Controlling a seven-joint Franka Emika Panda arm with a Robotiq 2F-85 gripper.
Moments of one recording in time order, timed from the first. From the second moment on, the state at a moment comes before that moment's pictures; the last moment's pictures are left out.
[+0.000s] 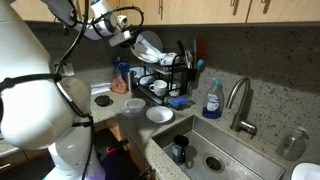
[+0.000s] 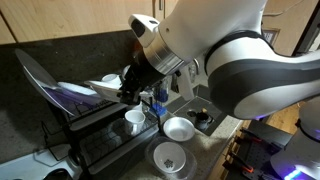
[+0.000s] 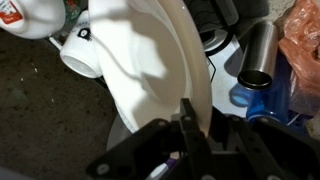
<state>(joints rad) 2.55 0.41 -1.85 -2.16 0.05 2.79 -0.13</state>
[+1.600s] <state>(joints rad) 2.60 0.47 -1.90 -2.20 0.06 2.77 -0.13</state>
